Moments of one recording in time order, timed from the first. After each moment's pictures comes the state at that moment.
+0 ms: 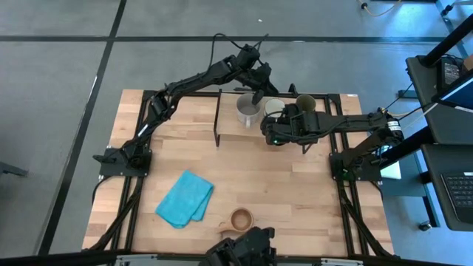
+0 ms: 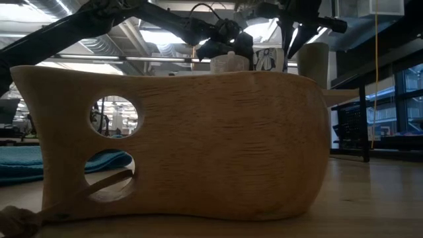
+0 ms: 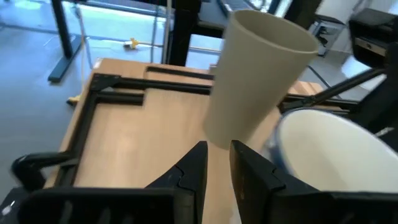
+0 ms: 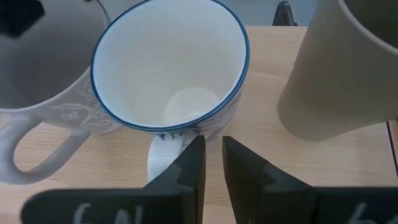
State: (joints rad) left arm 0.57 2.32 2.25 -0.45 0.73 0.14; right arm 0.03 1.55 1.50 -1.30 0.70 1.52
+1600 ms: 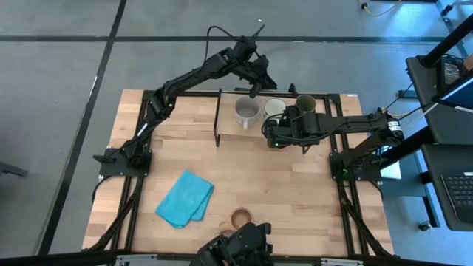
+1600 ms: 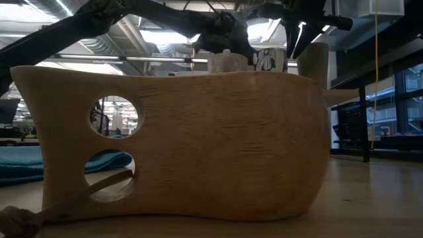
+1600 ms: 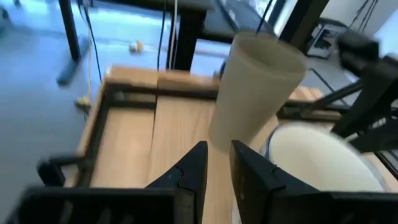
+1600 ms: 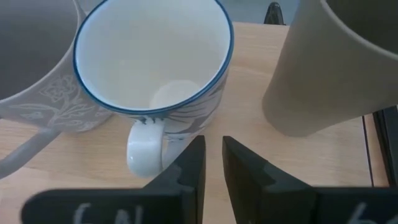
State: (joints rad) left arm 0.60 2.31 2.36 -0.56 0.74 0.16; right arm 0.05 1.55 1.50 -1.36 0.70 1.51
